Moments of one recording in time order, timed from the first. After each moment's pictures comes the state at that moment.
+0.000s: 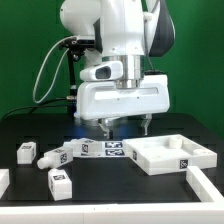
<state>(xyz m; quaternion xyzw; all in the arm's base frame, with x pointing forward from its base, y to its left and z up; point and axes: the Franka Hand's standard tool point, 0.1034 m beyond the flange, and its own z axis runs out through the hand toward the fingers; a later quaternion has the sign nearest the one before) 0.458 0.022 0.072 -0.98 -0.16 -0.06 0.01</state>
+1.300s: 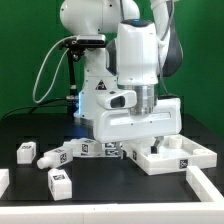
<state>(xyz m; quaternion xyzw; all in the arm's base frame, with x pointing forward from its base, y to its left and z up) 0.420 0.062 0.011 -0.99 -0.13 -0.02 0.01</state>
